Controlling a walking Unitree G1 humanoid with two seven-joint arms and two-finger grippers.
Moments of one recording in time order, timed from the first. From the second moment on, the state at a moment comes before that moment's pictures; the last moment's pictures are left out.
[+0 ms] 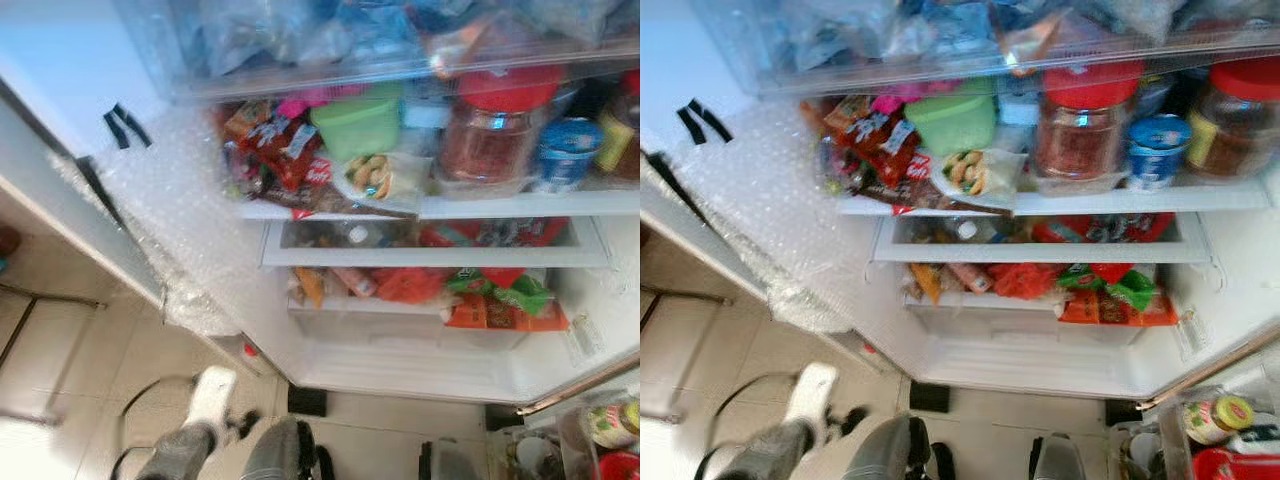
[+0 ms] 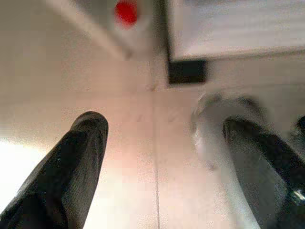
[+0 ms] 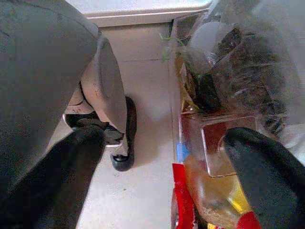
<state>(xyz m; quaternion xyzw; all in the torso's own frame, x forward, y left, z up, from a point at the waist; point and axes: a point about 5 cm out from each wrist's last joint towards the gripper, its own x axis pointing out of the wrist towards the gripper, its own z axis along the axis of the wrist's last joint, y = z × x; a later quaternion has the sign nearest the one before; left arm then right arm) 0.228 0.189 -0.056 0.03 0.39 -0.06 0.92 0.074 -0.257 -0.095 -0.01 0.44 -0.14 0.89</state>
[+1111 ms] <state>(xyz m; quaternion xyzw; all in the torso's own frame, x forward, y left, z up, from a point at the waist) 0.170 0.216 -0.086 0.04 0.49 0.04 0.87 0.075 -0.257 -0.096 -0.02 0.46 -0.11 0.88</state>
